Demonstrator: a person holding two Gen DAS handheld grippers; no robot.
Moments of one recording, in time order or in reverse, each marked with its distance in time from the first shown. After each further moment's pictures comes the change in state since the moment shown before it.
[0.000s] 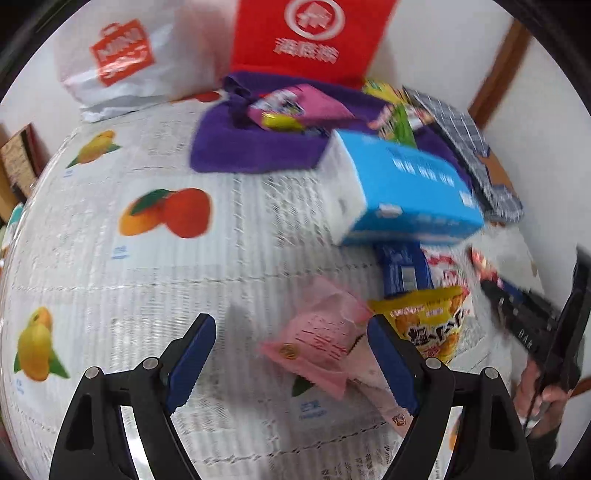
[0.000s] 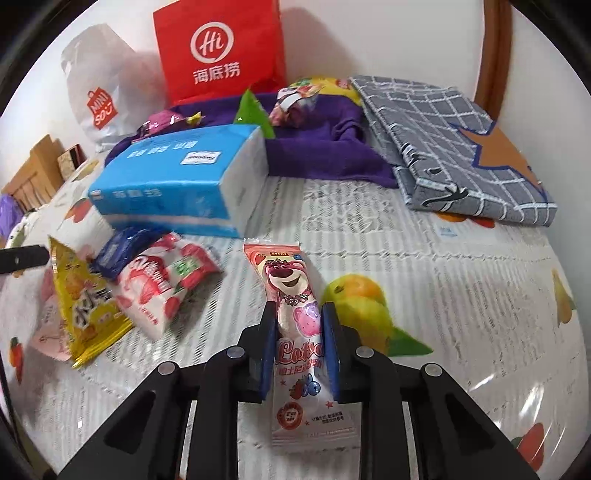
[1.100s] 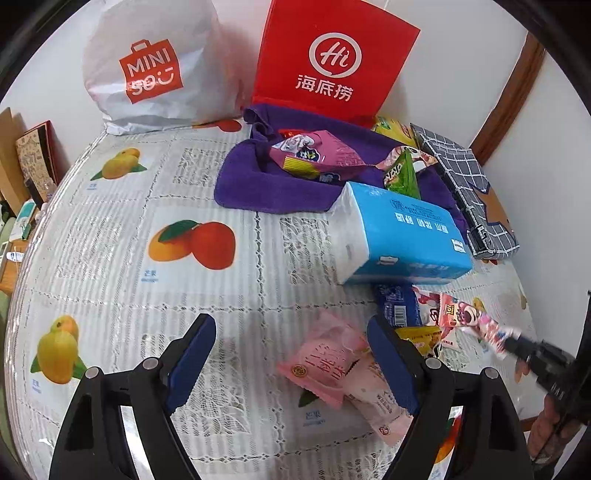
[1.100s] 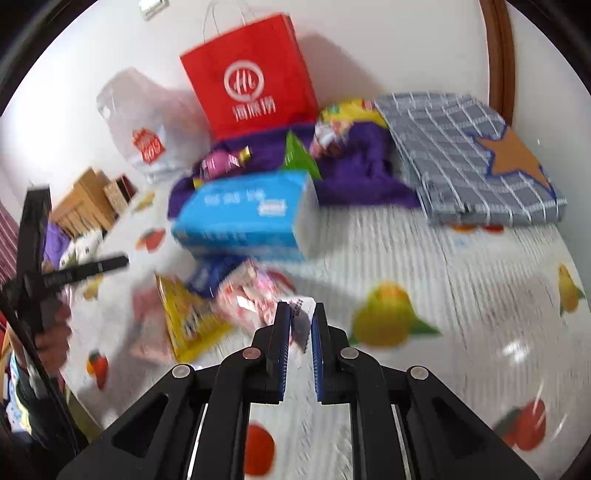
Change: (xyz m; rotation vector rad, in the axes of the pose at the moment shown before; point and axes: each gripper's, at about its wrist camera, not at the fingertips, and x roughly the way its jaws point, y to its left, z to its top) left arm -0.037 0.019 0.015 -0.095 -0.085 -0.023; right arm -0.065 -0.004 0.007 0.059 0.067 0.240
